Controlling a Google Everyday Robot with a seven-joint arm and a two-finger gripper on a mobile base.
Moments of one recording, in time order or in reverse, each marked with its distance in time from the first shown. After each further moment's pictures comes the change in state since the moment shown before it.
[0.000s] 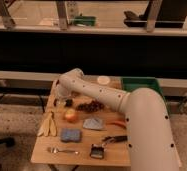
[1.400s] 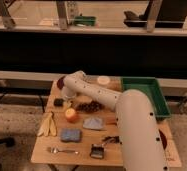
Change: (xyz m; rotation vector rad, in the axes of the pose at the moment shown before) arm 0.067 0.002 0.034 -0.062 0.088 0.100
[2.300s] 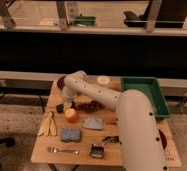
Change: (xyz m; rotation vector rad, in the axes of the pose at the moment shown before) arm 0.003 0.003 -0.003 -0.013 0.007 -0.002
